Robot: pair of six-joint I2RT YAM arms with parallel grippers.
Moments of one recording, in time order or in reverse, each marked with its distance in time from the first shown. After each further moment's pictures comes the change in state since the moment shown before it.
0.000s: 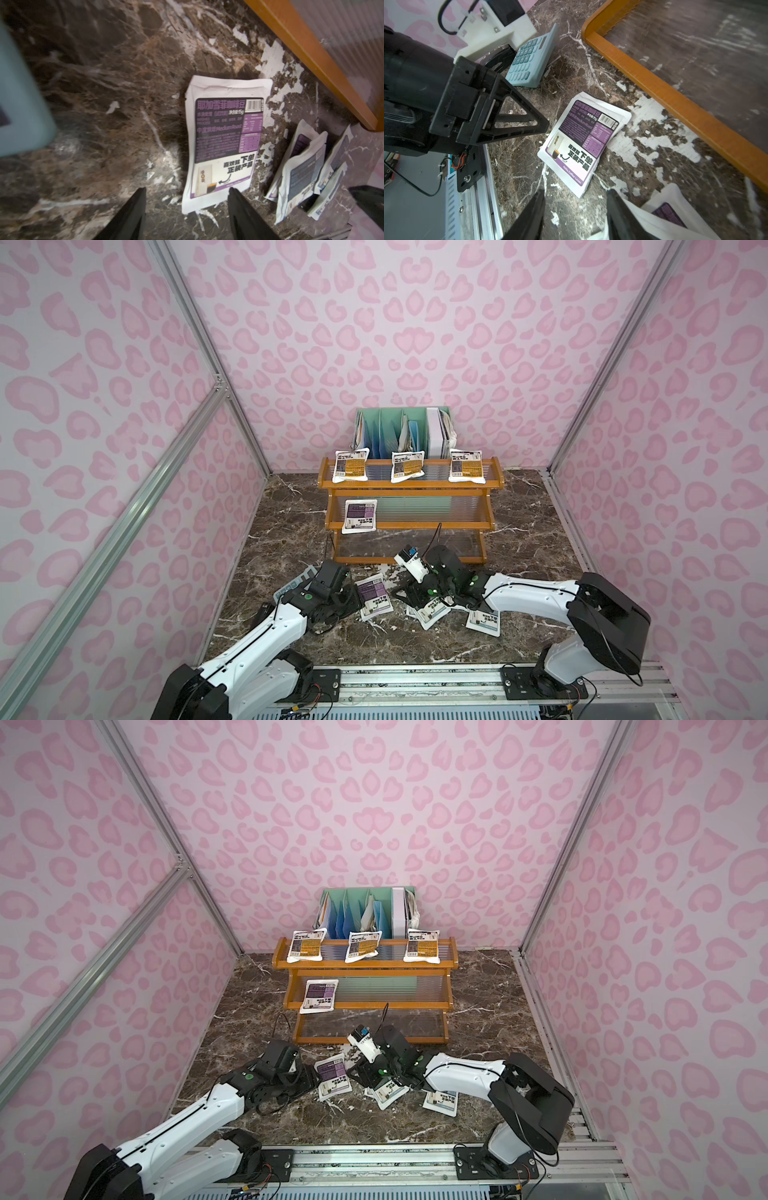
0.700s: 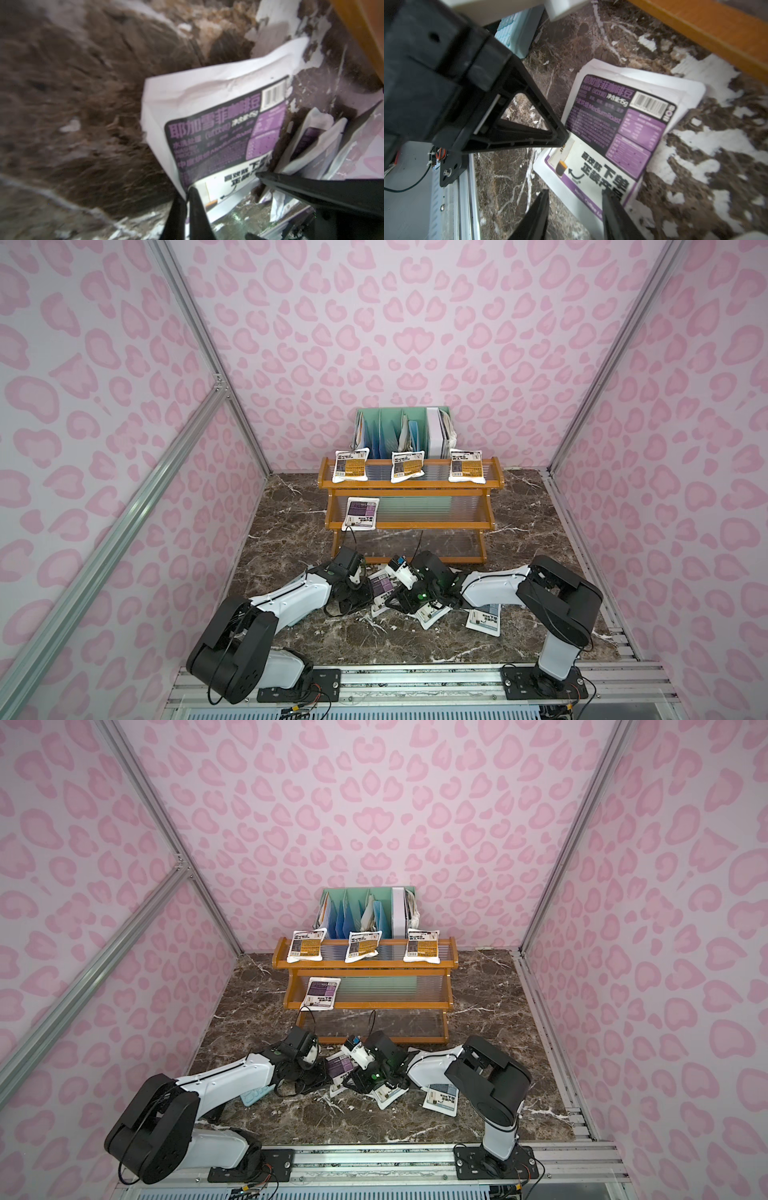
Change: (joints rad) left arm 0.002 0.364 0.106 0.124 0.193 0.121; right arm 0.001 0.221 0.040 0.096 -0.093 0.000
